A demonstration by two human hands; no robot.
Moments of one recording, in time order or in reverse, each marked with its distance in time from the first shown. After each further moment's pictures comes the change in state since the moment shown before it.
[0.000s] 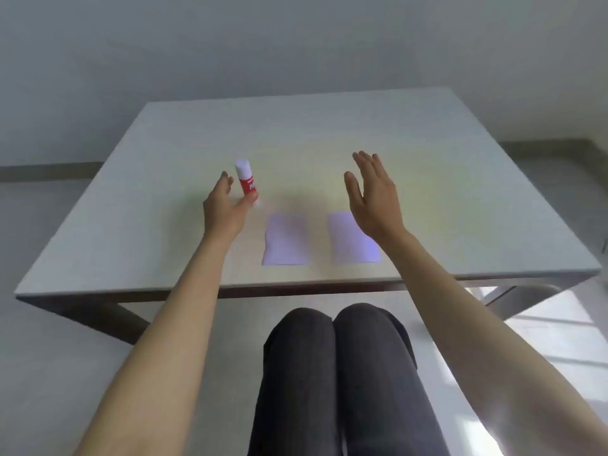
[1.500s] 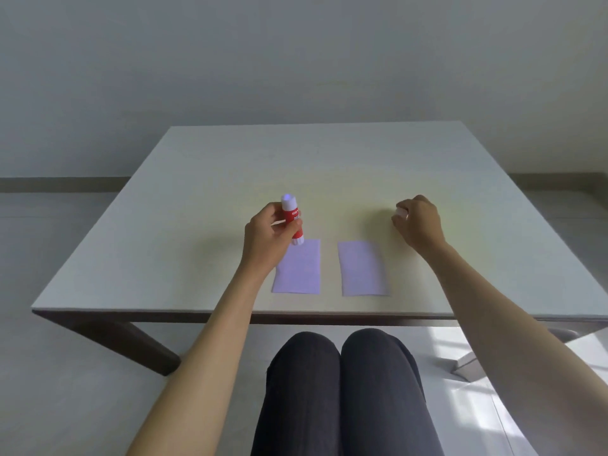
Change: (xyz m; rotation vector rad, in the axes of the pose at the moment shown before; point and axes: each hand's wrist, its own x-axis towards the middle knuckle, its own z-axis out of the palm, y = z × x) left_hand -0.037 0.041 0.017 -0.184 -0.082 0.127; right_hand 0.049 0.079 -0.014 -0.213 -0.078 0.246
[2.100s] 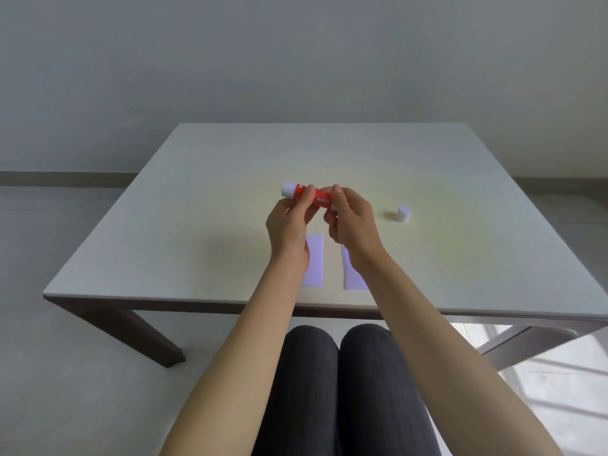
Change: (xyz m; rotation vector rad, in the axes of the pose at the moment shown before) left_hand -0.018 0.042 0.032 -0.938 0.139 -0.273; right_hand -0.085 -0.130 0.002 1.068 -0.198 -0.026
